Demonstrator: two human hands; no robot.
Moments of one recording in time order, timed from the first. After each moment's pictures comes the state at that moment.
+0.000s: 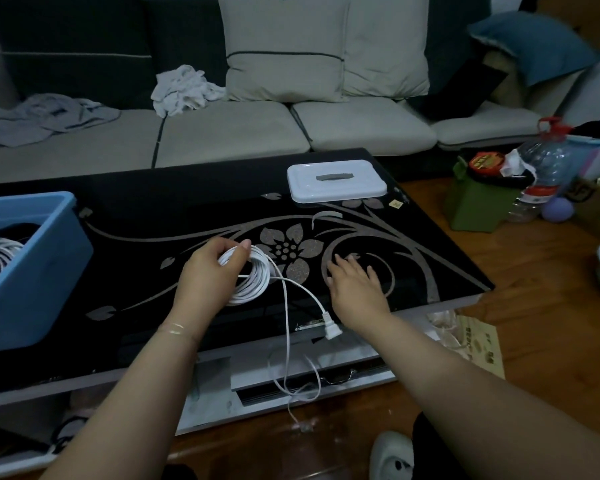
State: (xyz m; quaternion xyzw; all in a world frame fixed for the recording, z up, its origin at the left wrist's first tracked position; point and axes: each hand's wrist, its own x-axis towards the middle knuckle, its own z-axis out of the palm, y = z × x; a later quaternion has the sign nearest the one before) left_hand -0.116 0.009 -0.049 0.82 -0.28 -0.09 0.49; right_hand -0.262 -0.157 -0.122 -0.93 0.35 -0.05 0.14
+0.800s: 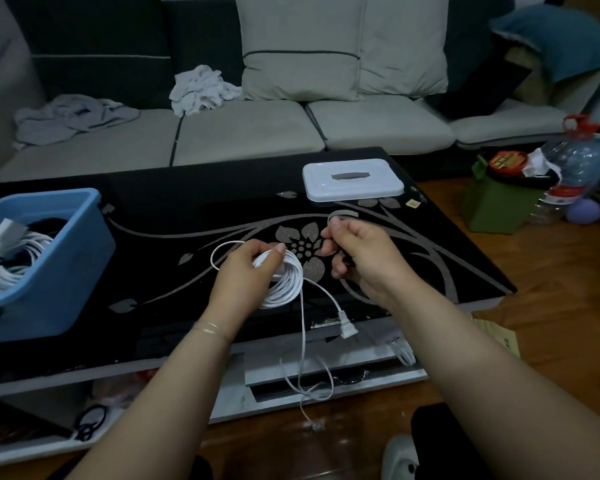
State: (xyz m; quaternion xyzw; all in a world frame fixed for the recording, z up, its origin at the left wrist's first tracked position) left_hand -0.129 -0.002 -0.055 0.80 -0.30 -0.12 0.50; right_hand -0.256 -0.122 -0.020 -0.60 0.25 -0.24 0.72
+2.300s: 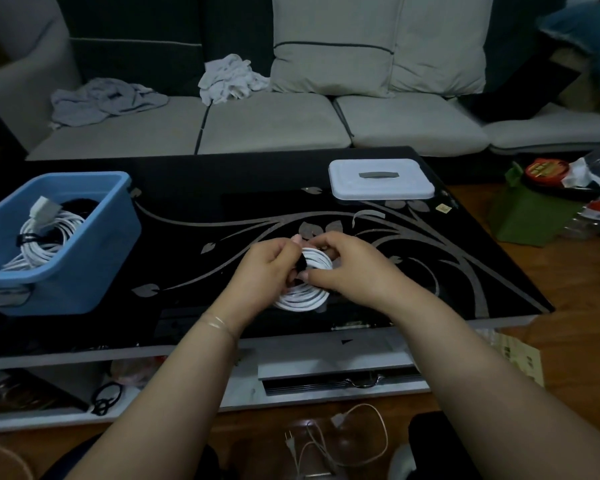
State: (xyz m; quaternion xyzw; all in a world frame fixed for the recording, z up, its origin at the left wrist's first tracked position) left_hand -0.133 0.010 -0.036 0.73 -0.34 -0.20 0.56; right_hand -0.232 -0.106 -0.022 -0.89 0.22 -0.08 0.38
